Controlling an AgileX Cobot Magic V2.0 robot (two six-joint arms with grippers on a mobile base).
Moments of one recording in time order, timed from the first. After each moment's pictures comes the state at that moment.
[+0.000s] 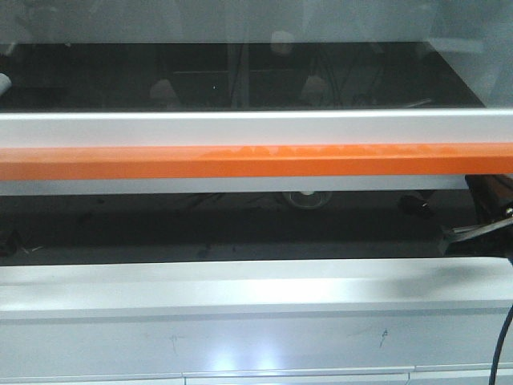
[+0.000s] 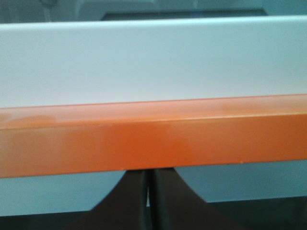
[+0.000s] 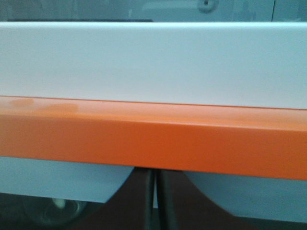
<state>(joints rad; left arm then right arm) -0.06 0.90 -0.30 -0.09 -0.53 0.04 0.13 0.99 -0.34 0.00 -0.61 0.00</state>
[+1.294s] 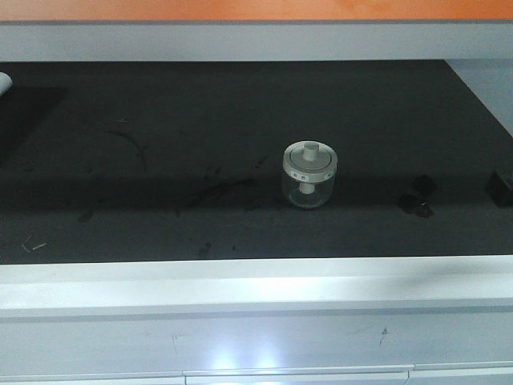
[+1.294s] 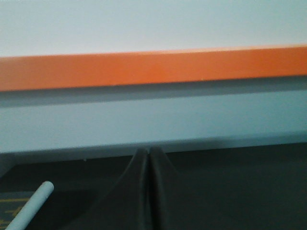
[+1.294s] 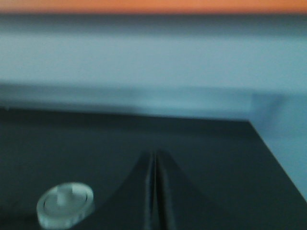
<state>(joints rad) -0.06 0.65 -0.55 -0.05 -0.18 0.04 0.13 0.75 -0.58 0.00 -0.13 0.00</state>
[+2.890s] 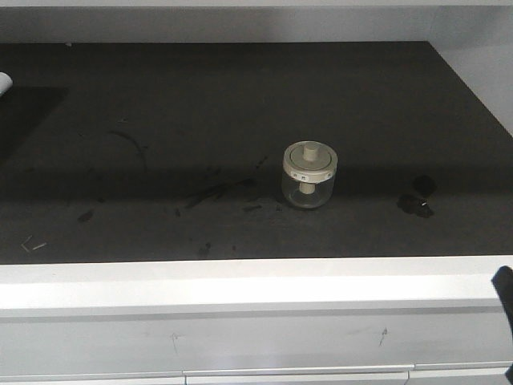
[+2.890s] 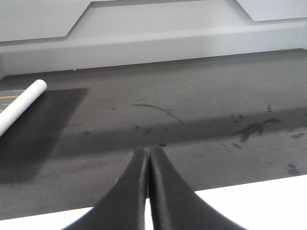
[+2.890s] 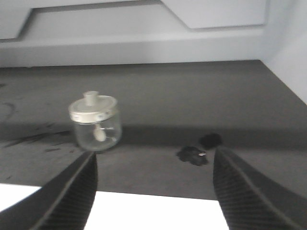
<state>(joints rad) -0.08 0.17 -0.21 -0.05 0.22 0.04 0.18 0.24 -0.24 0.11 0.14 -0.05</state>
